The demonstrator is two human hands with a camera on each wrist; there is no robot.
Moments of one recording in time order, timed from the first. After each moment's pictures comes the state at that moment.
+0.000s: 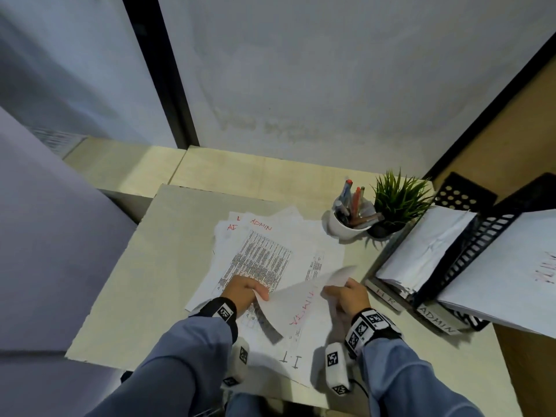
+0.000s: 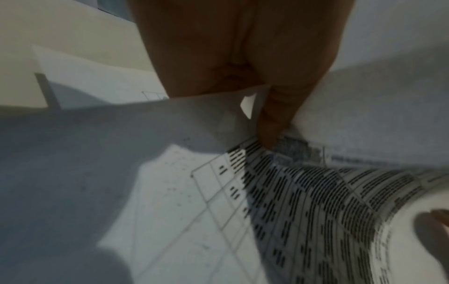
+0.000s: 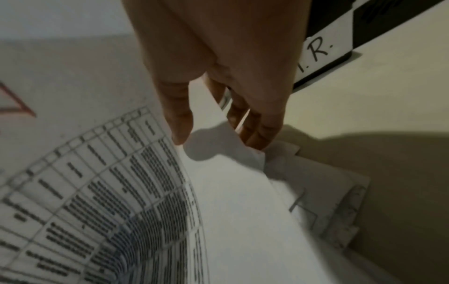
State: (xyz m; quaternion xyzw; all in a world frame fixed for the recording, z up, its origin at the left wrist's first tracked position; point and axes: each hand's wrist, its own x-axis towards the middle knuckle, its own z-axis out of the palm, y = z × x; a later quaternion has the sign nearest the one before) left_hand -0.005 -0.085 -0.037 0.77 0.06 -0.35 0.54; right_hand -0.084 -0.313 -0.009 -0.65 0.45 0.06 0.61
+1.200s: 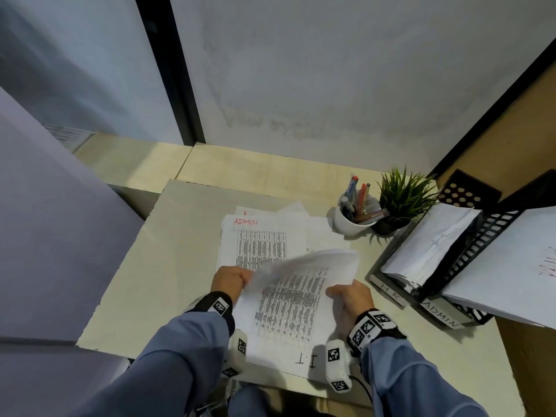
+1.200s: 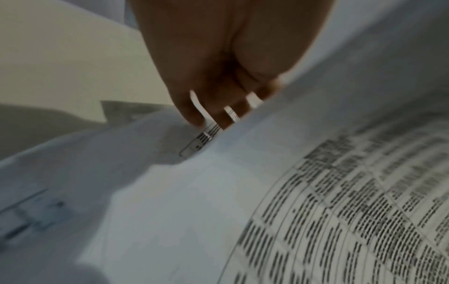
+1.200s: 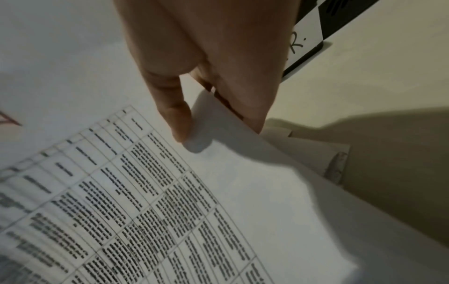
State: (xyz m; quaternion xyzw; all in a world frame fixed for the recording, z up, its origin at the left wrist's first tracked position) left_hand -0.005 -0.062 -0.016 0.80 0.15 -0.23 0.53; right_hand -0.094 -0.296 -0.013 -0.56 0.45 0.02 0.70
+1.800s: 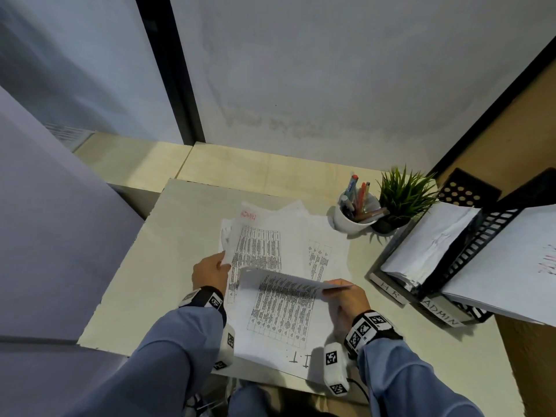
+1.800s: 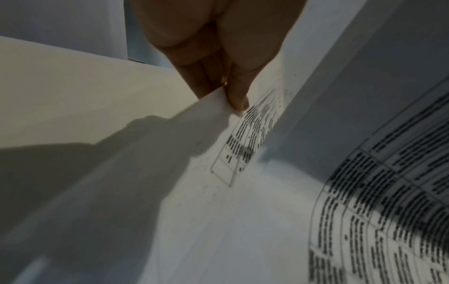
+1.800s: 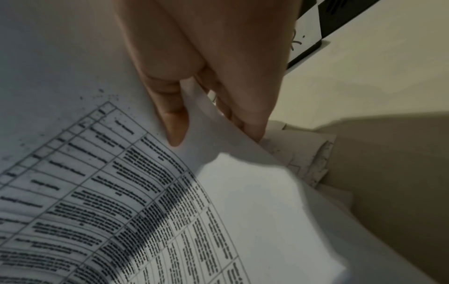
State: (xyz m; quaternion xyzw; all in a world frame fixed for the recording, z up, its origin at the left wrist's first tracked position) left_hand 0.012 -0.034 -0.021 0.91 0.11 -0.11 0.39; right_hand -0.097 -0.278 -0.045 -0.49 0.37 -0.11 0.78
